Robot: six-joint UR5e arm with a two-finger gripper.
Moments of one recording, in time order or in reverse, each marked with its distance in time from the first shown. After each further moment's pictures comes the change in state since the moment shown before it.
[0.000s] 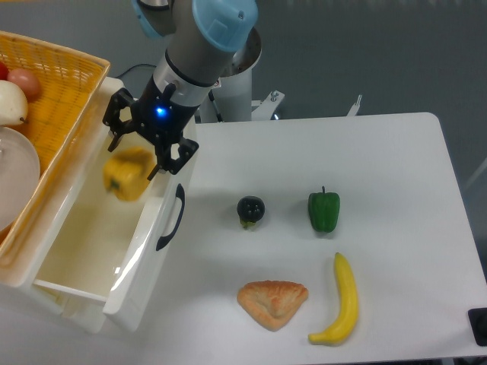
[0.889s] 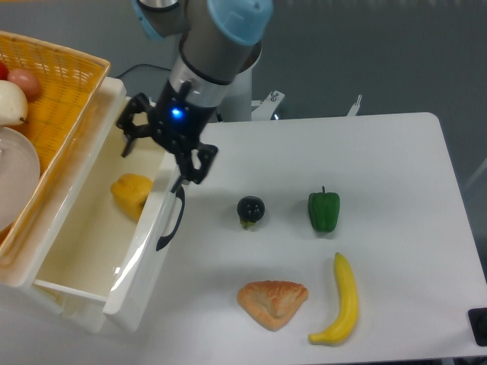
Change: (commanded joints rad) arm 0.100 -0.029 0.000 0.138 0.058 0.141
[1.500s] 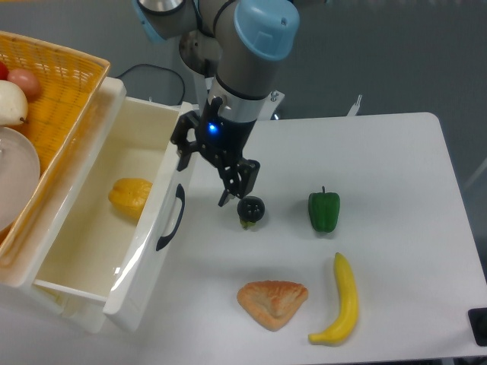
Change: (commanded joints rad) arm 0.008 -0.050 0.009 0.000 0.250 0.371
